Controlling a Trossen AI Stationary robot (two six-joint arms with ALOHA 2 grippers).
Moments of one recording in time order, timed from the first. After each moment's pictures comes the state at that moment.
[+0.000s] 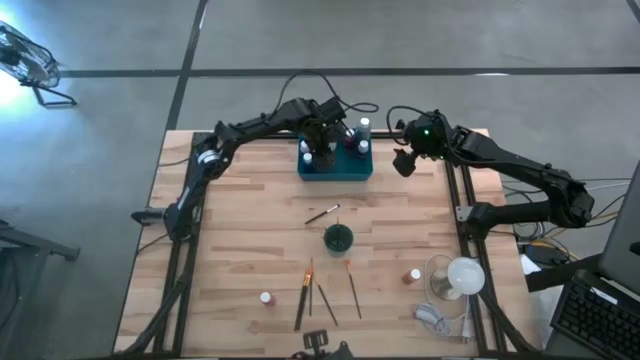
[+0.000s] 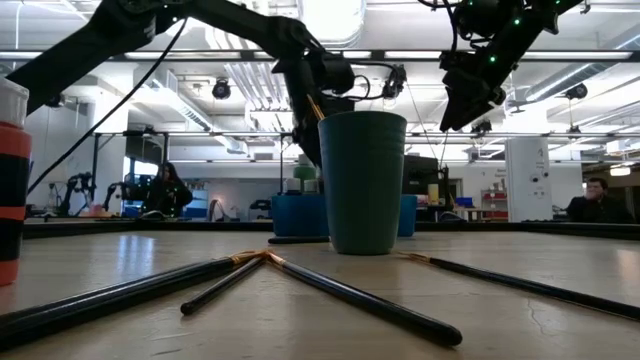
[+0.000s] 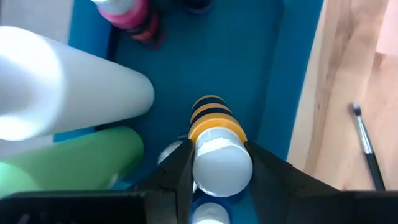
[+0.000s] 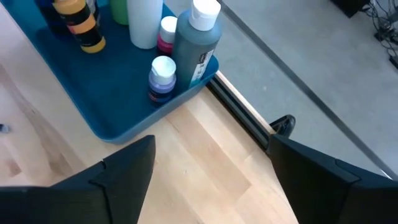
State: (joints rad) left arm 0.49 2.19 2.14 -1.13 0.03 0.31; right arm -0.62 1.11 0.93 -0.60 0.21 -0.06
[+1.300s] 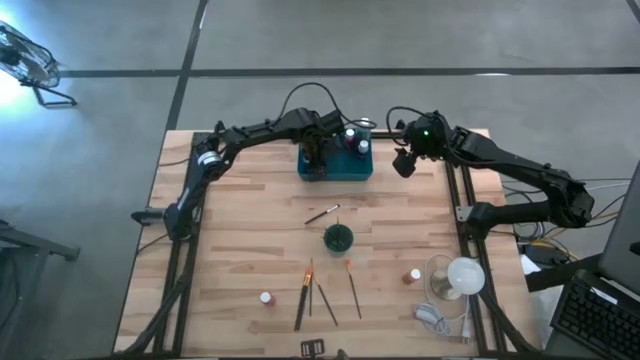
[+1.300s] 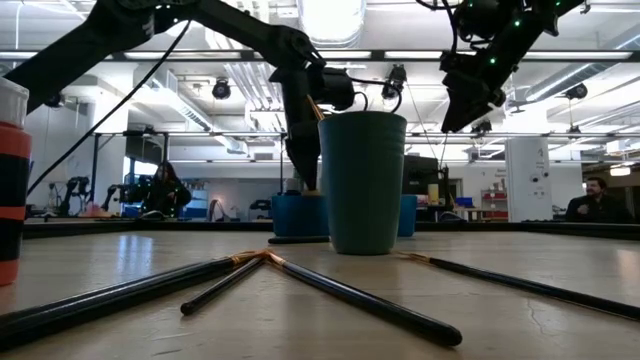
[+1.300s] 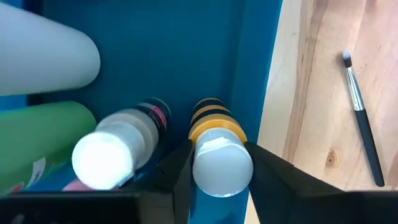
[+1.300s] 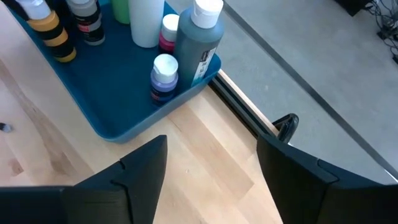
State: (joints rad) left arm 0.47 2.19 2.02 -1.16 0.04 0.35; right arm -0.62 1.11 0.92 -0.59 0.20 -0.05
